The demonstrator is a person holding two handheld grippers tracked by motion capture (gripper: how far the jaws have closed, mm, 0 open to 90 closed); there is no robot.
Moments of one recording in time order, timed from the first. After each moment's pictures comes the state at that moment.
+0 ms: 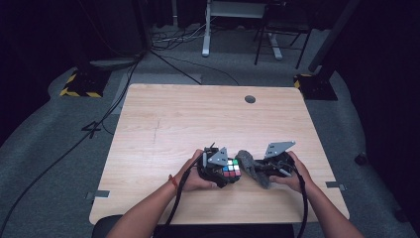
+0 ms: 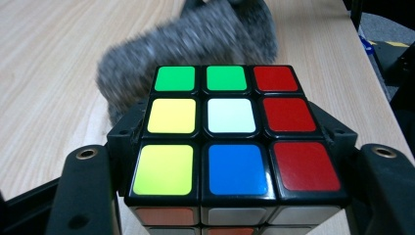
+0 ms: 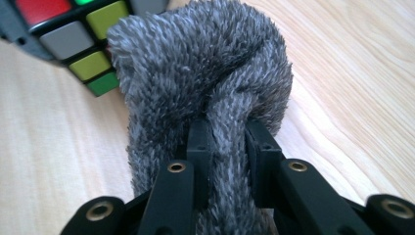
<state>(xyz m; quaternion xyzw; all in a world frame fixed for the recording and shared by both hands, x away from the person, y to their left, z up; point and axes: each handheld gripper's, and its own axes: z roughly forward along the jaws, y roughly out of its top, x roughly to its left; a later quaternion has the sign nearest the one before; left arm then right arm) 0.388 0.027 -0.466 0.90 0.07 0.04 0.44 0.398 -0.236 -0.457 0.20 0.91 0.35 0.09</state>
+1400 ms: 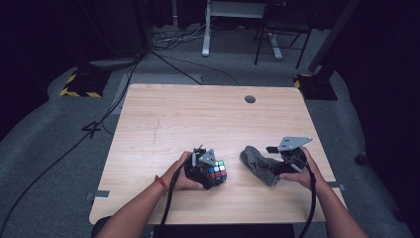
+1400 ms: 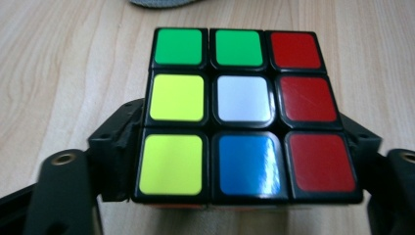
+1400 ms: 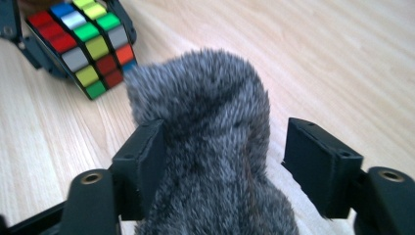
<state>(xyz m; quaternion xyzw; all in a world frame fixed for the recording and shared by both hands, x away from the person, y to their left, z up) 0.397 0.062 -0.490 0.92 0.11 0.02 0.37 0.400 -0.264 -0.436 0.24 0.88 0.39 0.13</state>
